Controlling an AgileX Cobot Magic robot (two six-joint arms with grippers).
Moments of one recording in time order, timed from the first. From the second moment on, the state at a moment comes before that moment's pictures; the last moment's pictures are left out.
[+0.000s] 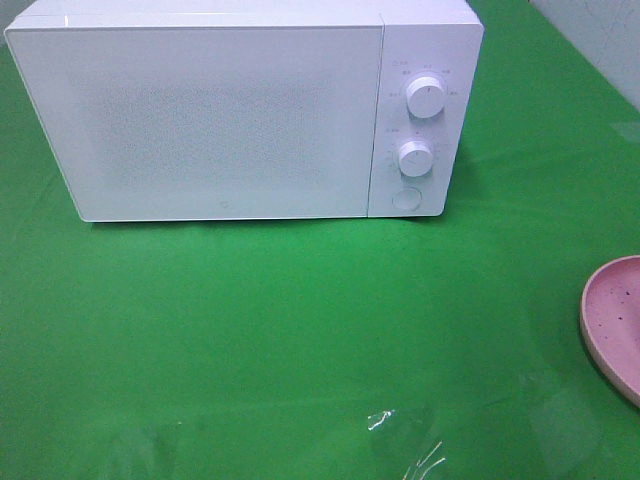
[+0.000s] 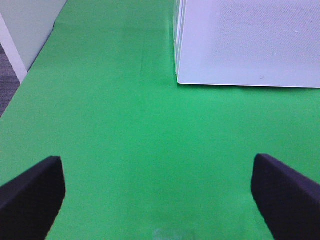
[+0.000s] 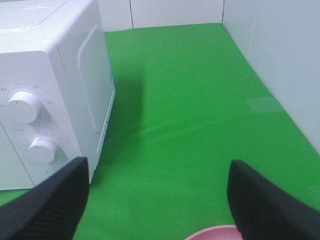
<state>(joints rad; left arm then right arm) 0.02 -0.01 -0.51 -0.05 1.05 0.02 -0.01 0.71 -0.32 0.06 -0.09 0.00</state>
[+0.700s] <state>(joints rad) 0.02 -0.01 -0.51 -0.05 1.05 0.02 0.03 1.10 -0.32 0.16 -0.58 -0.06</state>
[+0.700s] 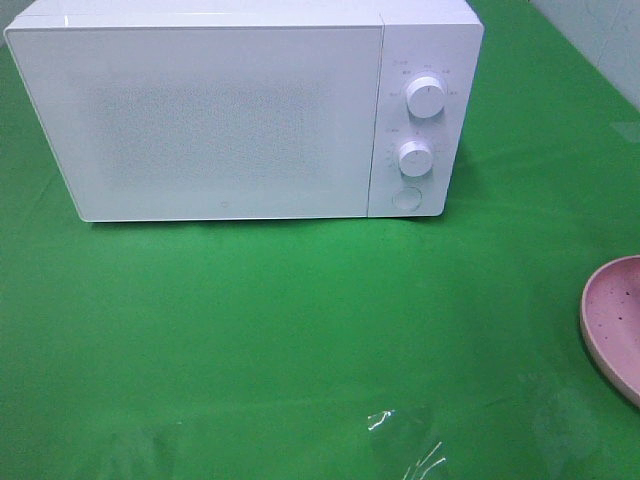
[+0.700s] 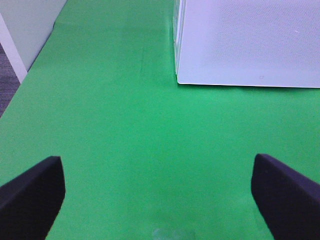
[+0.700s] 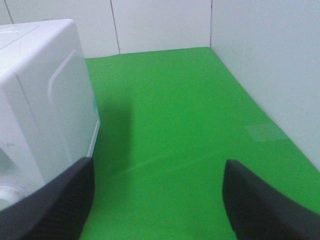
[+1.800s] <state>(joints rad) 0.02 -0.01 -0.51 -0.05 1.05 0.02 0.90 1.52 -0.32 0.95 -1.13 -0.48</state>
